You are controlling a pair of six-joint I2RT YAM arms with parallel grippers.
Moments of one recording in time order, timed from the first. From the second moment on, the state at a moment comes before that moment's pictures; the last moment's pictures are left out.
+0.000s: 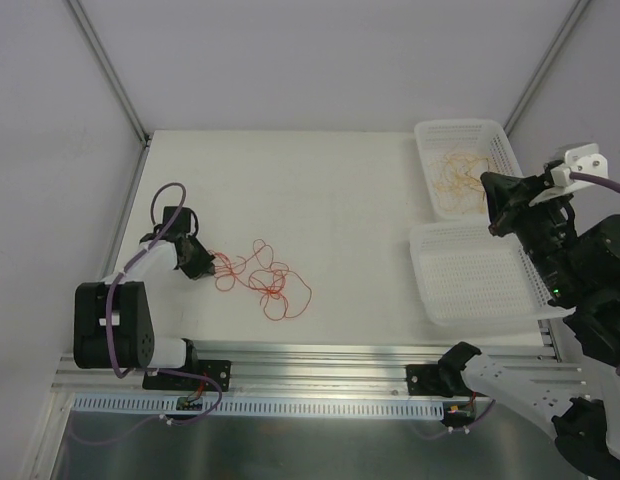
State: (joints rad) left arm 0.03 1.37 0.69 -0.50 0.05 -0.71; right arm 0.67 0.79 1.62 -0.74 0.36 -0.09
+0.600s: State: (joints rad) left arm 0.03 1.01 0.73 -0.53 0.16 -0.45; right arm 0.43 1.10 1.66 -0.75 0.24 -0.10
